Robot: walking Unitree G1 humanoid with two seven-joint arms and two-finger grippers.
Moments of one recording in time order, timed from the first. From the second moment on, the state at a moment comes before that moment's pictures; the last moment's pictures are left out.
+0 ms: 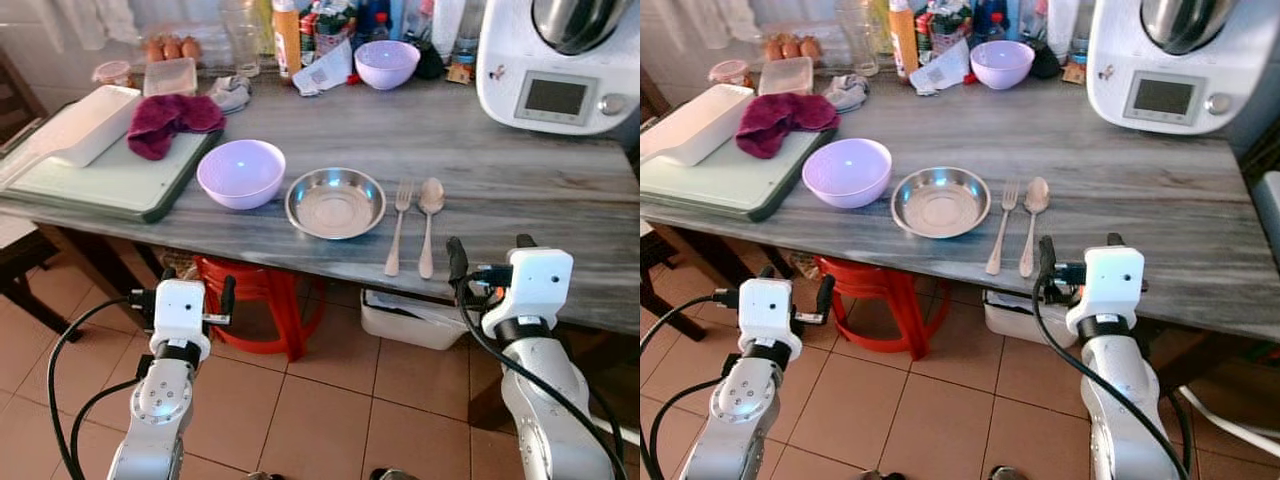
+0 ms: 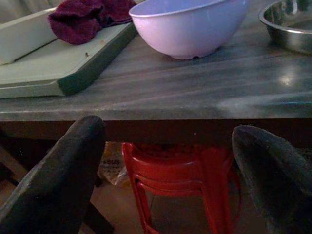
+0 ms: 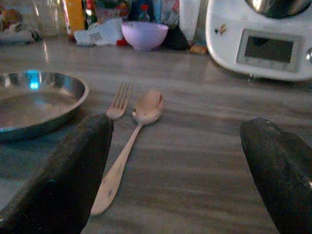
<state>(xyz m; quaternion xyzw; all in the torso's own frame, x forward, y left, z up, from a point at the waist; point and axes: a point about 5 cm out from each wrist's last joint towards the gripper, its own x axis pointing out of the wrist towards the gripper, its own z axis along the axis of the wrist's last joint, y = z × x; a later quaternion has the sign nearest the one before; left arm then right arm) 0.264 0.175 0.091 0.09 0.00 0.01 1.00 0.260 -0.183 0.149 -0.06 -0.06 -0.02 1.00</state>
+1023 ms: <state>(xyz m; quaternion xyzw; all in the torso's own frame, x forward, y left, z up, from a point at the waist) 0.266 0.174 0.092 0.09 0.01 0.00 1.00 0.259 -0.186 0.144 -0.04 -0.05 -0.03 1.00</state>
